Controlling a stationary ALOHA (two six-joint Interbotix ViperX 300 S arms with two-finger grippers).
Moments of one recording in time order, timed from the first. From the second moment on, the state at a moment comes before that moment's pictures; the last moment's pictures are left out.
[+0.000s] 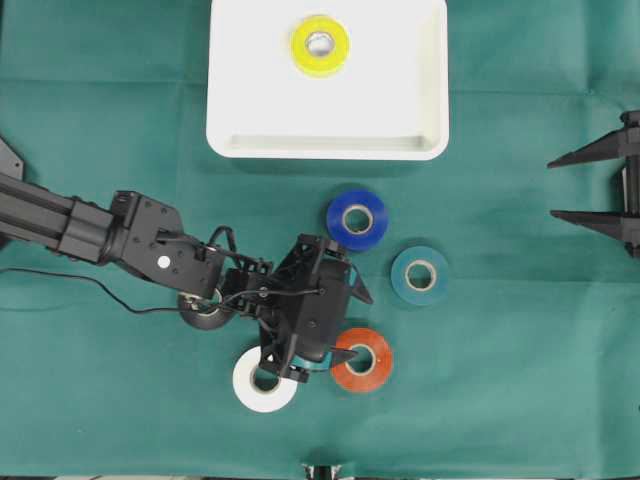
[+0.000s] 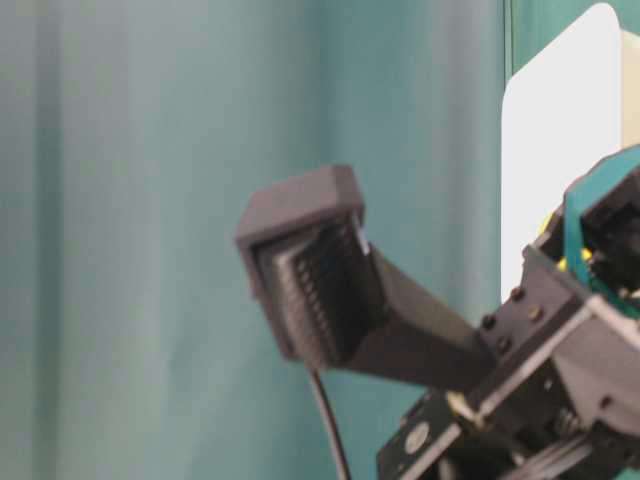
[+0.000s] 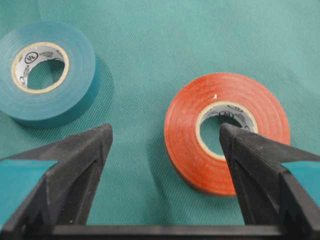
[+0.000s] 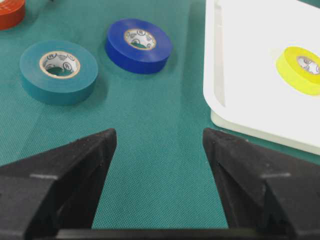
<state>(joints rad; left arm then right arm) -0.28 0.34 0.43 -0.02 -0.19 0.05 -0.02 -1.23 1.61 -0.22 -0.13 0.08</state>
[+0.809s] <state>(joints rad) -0.28 0.43 0.36 -0.02 -0.14 0.04 -0.02 -1.23 1.61 -0.22 -0.13 0.08</state>
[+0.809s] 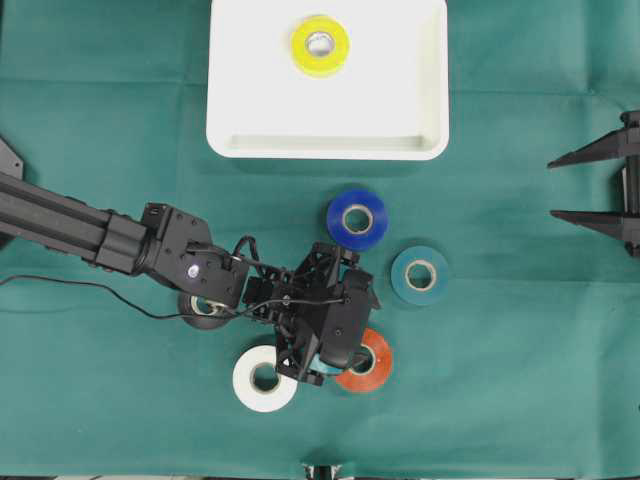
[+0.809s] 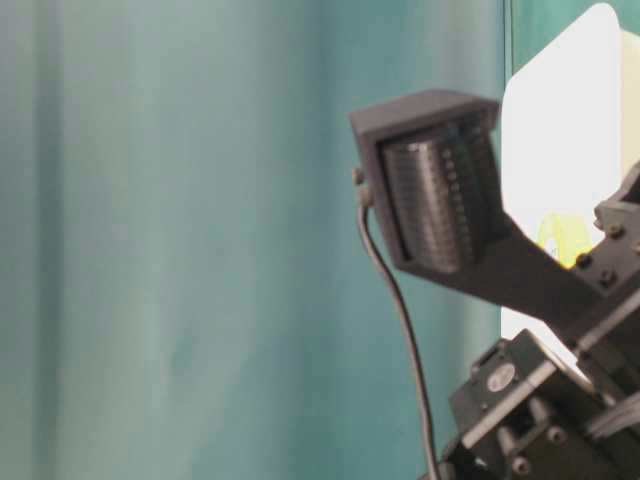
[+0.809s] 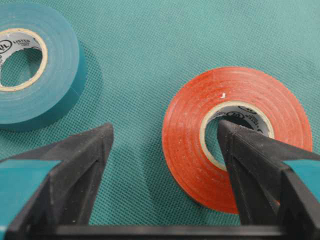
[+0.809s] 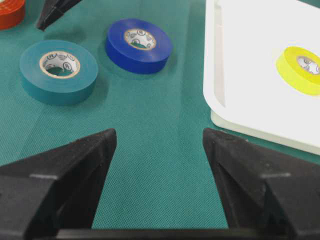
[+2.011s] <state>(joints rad) -0.29 0.29 0.35 -0.02 0.04 0.05 -0.02 -1.23 1.61 -0.22 -0.13 0.08</state>
